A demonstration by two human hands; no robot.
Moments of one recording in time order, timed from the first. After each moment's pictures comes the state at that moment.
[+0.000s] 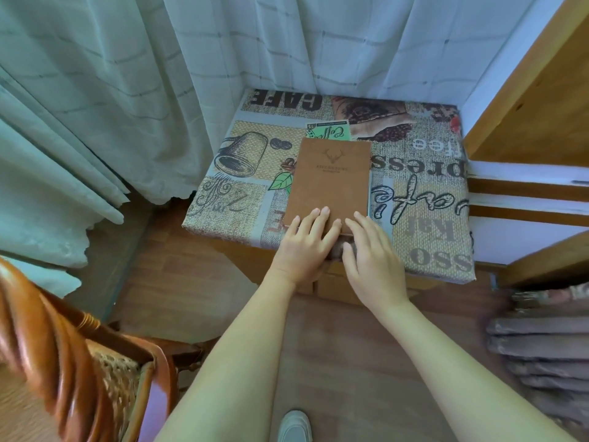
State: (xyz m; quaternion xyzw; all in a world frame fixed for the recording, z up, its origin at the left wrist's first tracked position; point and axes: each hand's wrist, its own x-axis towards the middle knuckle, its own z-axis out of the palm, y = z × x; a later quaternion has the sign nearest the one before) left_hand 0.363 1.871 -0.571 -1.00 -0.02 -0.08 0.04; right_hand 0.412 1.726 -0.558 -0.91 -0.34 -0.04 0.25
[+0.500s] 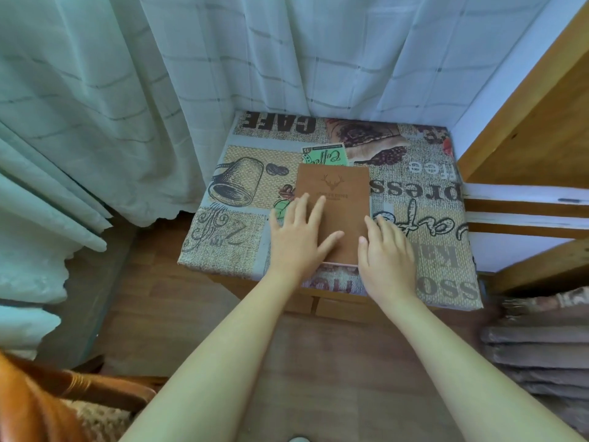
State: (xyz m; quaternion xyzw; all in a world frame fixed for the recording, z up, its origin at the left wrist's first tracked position) left_hand 0.408 1.910 -0.543 -0.98 -0.18 -0.07 -0.07; right_hand 0.458 1.756 -0.545 -0.96 -0.24 -0.03 0.15
